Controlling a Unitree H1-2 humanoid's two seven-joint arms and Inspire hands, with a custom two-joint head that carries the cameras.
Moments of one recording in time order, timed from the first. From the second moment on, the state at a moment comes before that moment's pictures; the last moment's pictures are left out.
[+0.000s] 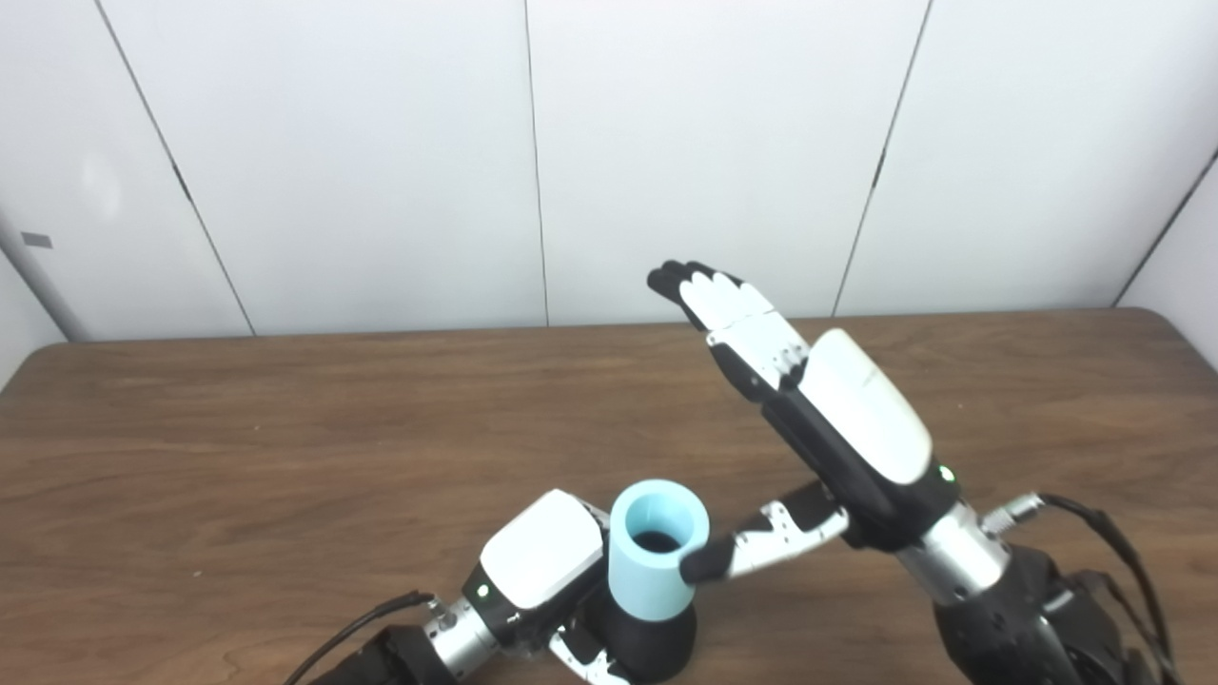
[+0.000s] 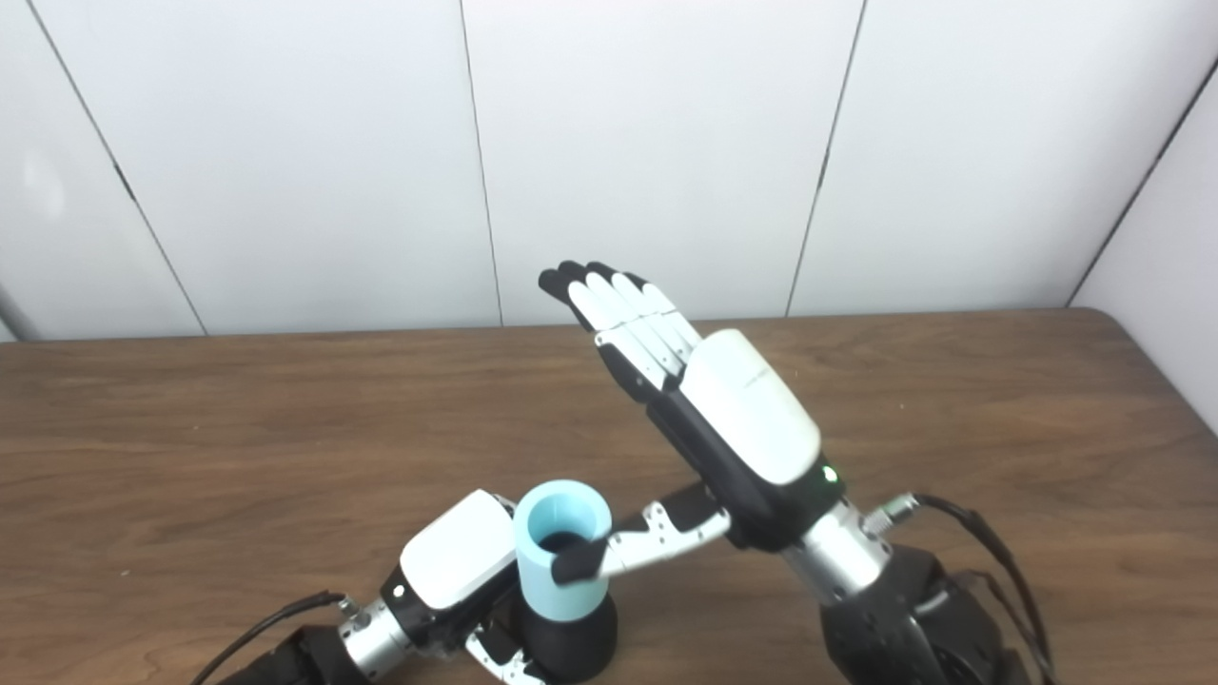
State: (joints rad) left arm -0.36 0.37 -0.72 0.17 0.90 -0.40 0.22; right arm -0.18 -0.25 0.12 -0.69 -0.67 -0.13 0.33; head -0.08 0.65
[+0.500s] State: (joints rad) left arm -0.36 0.38 -0.72 0.18 0.89 -0.40 0.22; right arm -0.02 -0.32 0.13 -0.75 -0.88 -0.27 0.38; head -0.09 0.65
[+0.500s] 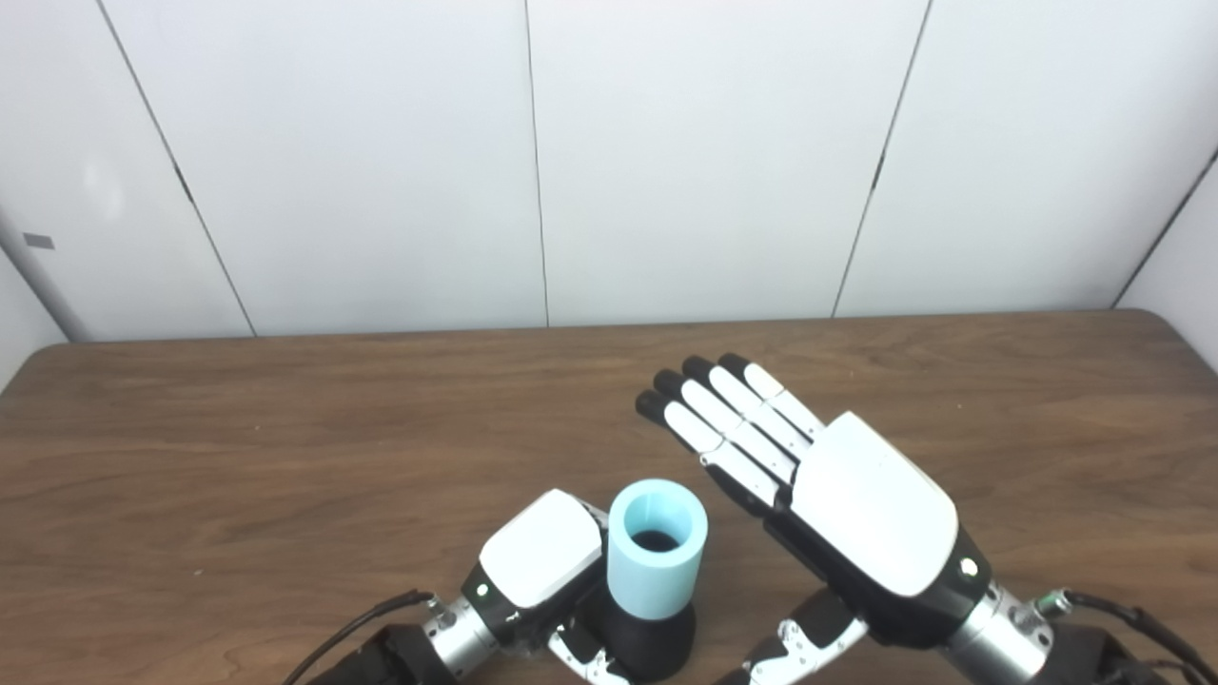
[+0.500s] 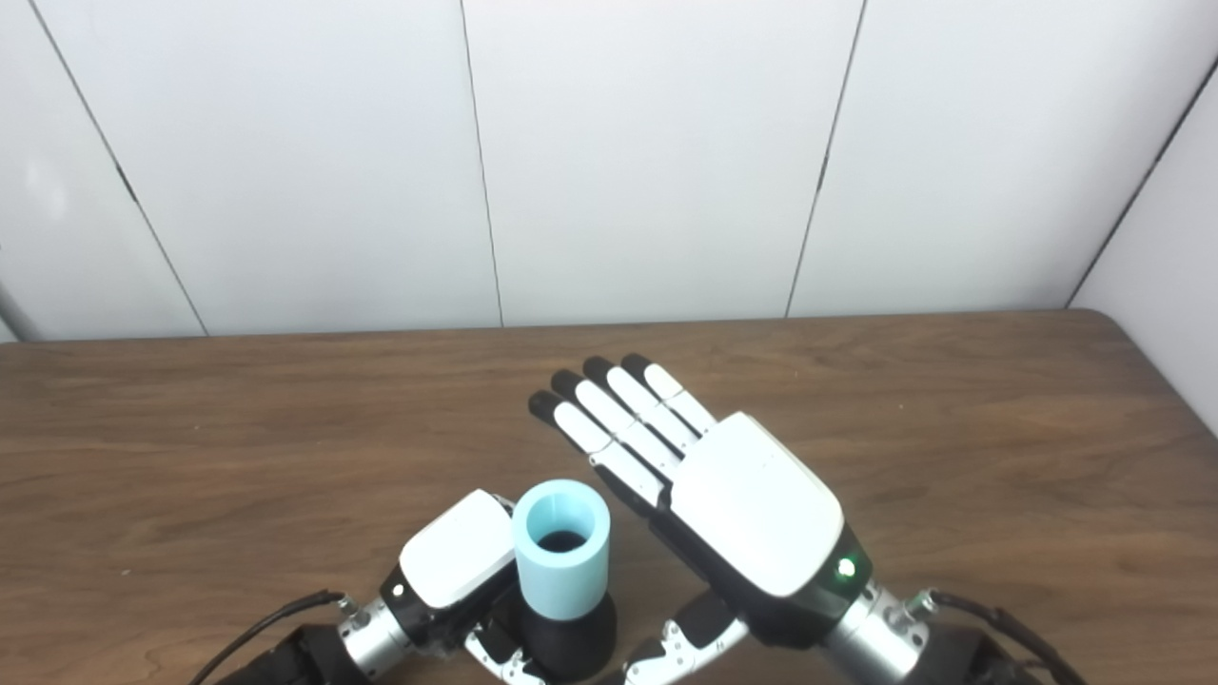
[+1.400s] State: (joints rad) left arm -0.36 0.38 -0.72 0.18 0.89 -0.40 0.22; right arm 0.05 -0.29 0.19 -0.72 -0.95 -0.37 0.39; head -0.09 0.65
